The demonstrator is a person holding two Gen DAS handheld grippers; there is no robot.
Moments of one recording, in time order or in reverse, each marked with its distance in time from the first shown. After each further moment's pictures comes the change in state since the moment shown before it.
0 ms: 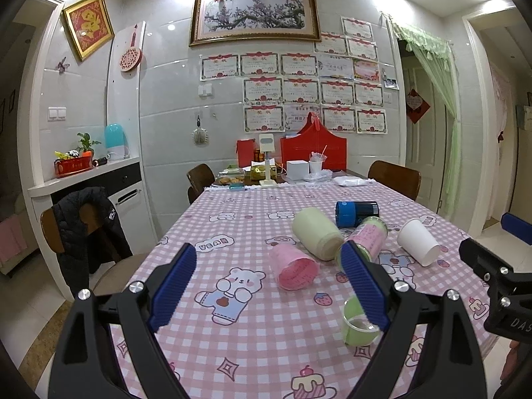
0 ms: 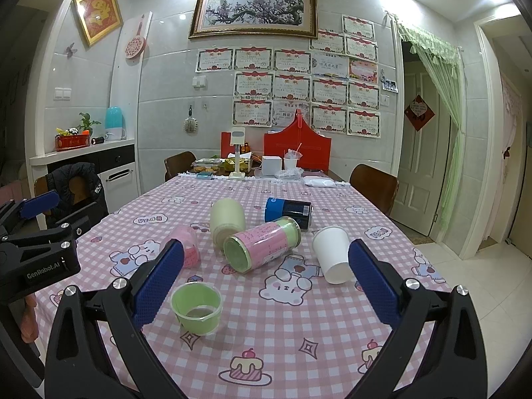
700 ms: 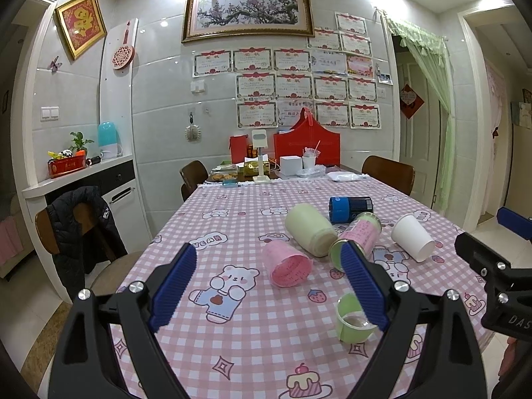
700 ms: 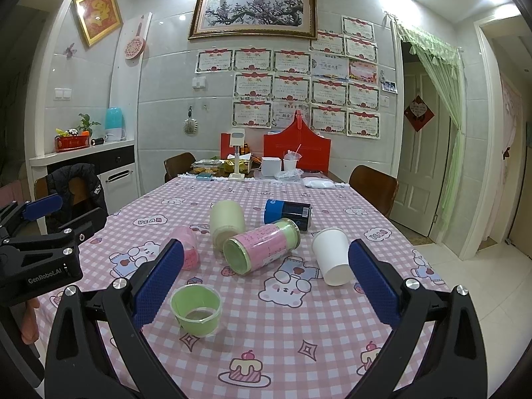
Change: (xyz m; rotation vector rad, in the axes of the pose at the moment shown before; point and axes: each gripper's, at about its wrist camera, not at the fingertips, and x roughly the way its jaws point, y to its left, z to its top) left arm 0.005 -0.001 0.001 0.009 0.023 -0.031; right arm -0.001 0.000 0.003 0.001 -0.003 -0.001
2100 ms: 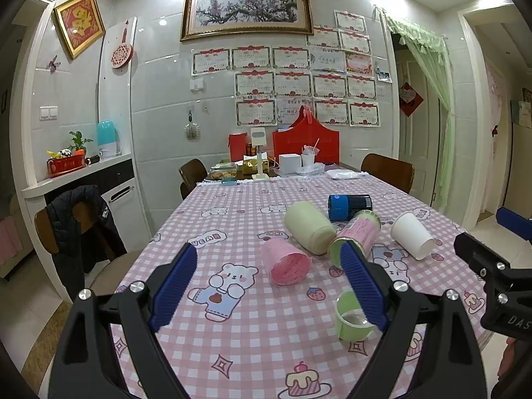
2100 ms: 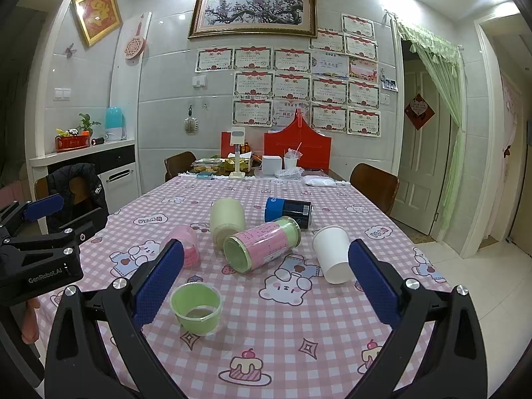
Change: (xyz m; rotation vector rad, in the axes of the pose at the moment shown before) left arm 0.000 -0.004 -0.002 0.004 0.006 -0.003; right arm 0.002 0.000 -0.005 0.001 0.002 0.001
